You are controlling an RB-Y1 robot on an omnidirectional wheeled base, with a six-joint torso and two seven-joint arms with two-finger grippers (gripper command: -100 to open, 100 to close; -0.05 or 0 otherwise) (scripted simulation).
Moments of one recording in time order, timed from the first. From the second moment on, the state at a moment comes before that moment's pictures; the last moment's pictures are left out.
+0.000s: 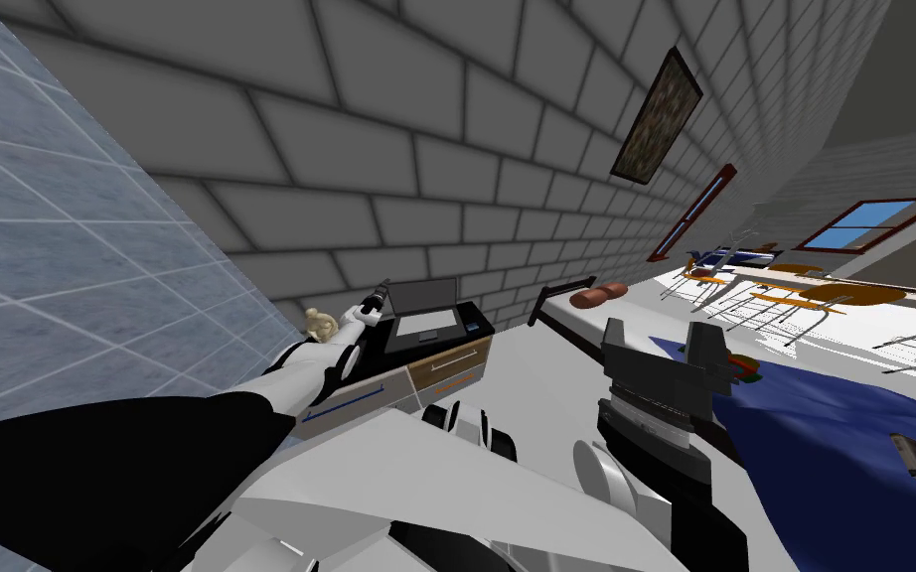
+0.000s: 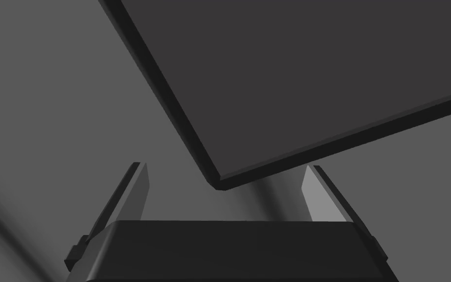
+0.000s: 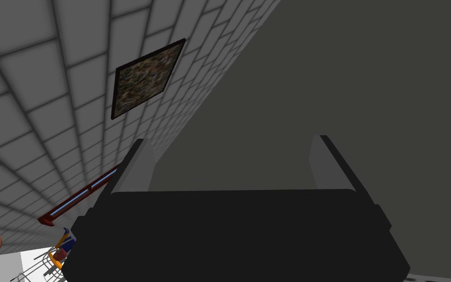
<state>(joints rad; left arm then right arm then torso) -0.52 0.69 0.32 -0.62 -0.19 -0.27 0.13 0.50 0.00 0.02 -2.35 -0.12 -0.55 -0.03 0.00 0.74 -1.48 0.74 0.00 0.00</state>
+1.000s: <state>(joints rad) -0.58 0.66 0.34 -0.53 -0.20 -0.28 0.08 0.50 0.00 0.02 -2.35 -0.12 -0.55 -0.03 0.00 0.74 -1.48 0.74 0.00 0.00</state>
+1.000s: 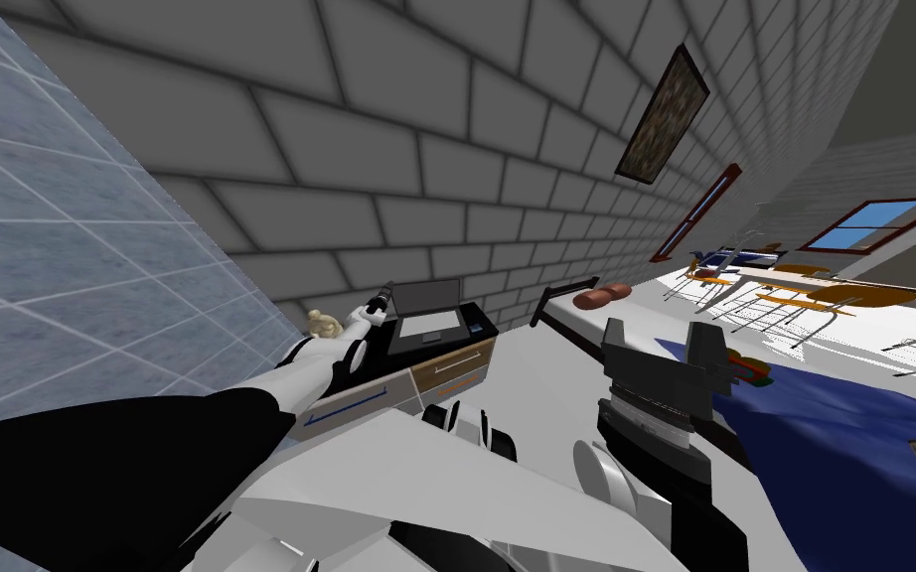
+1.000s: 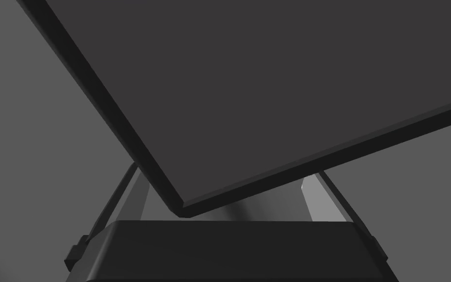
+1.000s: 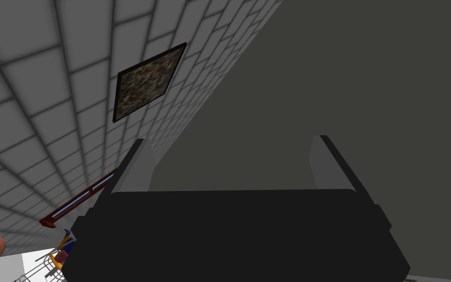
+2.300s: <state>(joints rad) -0.50 0.56 0.43 -0.53 -0.15 -0.57 -0.07 0.50 0.00 0.02 -2.35 -0.12 -0.55 -0.03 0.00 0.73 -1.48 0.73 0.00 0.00</state>
